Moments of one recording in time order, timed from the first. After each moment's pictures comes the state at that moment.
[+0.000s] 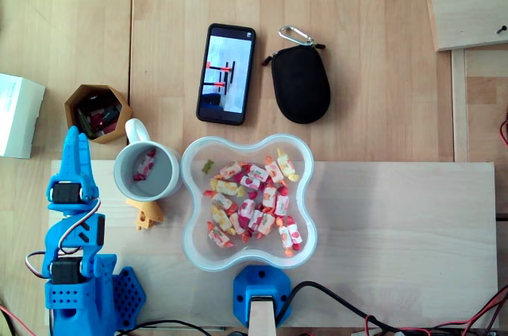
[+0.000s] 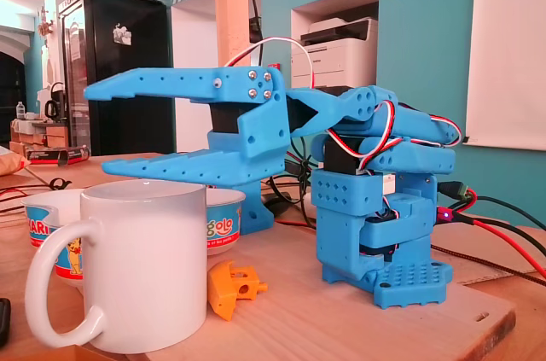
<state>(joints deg) -0.2 187.2 176.2 15.1 -0.2</state>
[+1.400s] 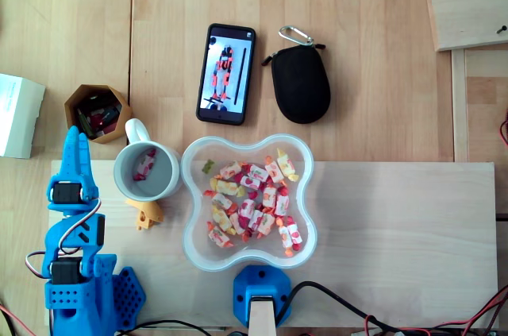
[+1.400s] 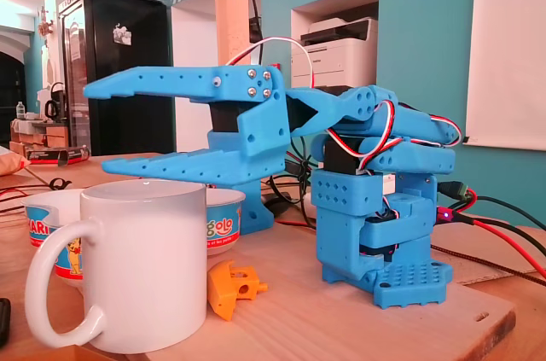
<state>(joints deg) -0.2 187.2 176.0 15.1 0.8</state>
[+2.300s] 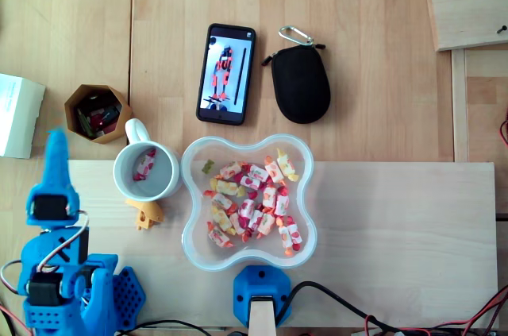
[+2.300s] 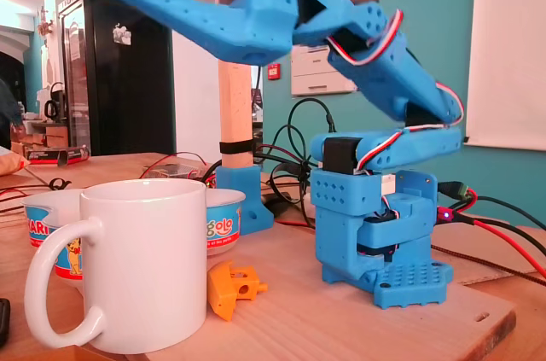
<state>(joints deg) 3.8 173.8 144.7 26.1 14.9</state>
